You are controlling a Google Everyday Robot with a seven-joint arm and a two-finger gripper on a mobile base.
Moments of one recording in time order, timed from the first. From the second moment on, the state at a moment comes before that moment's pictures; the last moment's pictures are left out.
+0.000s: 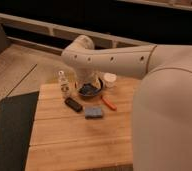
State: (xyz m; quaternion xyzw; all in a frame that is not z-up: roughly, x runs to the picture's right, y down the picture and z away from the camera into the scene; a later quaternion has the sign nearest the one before) arm 0.016 -0.015 0.742 -0.12 0.23 0.68 0.69
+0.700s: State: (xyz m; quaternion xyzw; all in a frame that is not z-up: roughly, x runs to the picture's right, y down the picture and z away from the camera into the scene) arm 0.027 -0.072 0.828 -0.11 0.30 0.66 0.68
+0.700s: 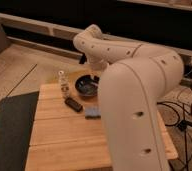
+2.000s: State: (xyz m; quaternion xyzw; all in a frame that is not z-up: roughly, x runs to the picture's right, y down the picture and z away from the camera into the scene) arm -0.147 0.023 0.727 -0.24 0.17 0.55 0.78
